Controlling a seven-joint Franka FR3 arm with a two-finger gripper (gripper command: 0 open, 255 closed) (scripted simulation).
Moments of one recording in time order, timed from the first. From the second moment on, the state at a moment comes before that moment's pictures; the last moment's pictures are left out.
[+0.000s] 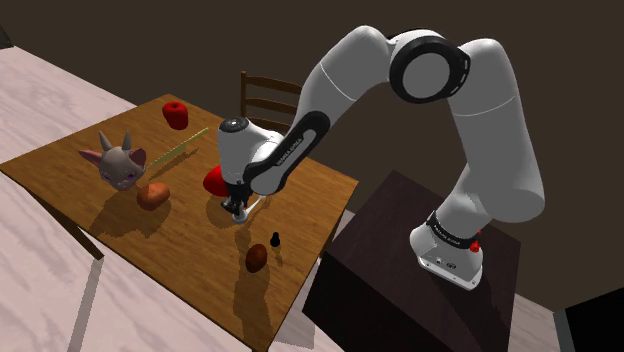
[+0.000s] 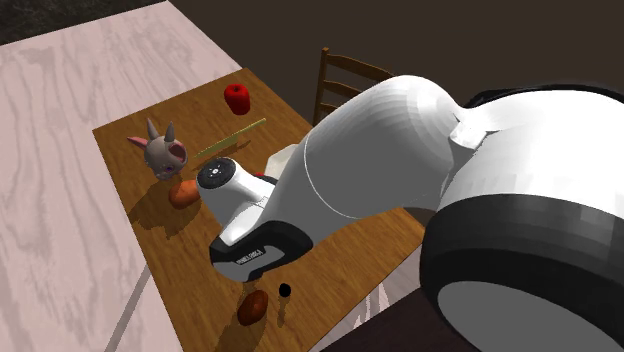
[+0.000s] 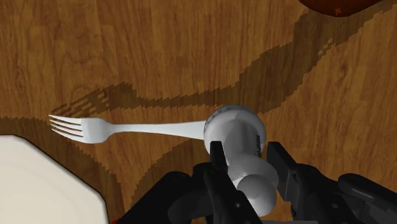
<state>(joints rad) 0.31 0.76 0.18 -1.84 -0.26 2.59 0.50</state>
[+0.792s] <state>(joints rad) 0.29 0.63 0.21 -1.88 -0.23 2.50 0.48</state>
